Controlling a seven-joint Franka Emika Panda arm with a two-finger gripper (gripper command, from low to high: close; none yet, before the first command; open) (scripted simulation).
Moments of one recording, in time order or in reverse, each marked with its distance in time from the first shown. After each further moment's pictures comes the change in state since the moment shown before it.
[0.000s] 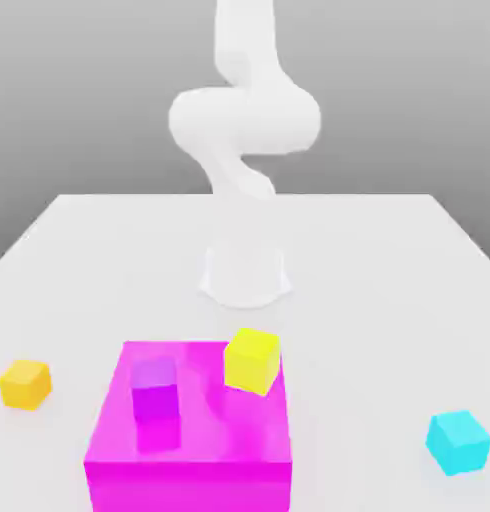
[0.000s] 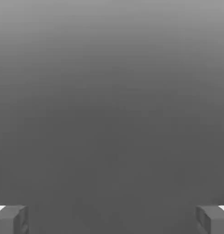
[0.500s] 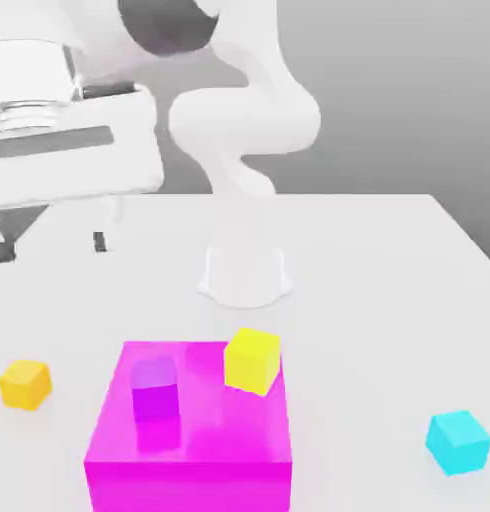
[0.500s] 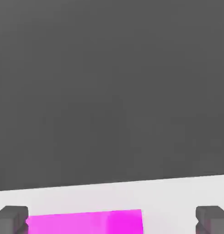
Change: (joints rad) arm 0.038 0.549 -0.417 -0.140 0.255 0.217 -0.493
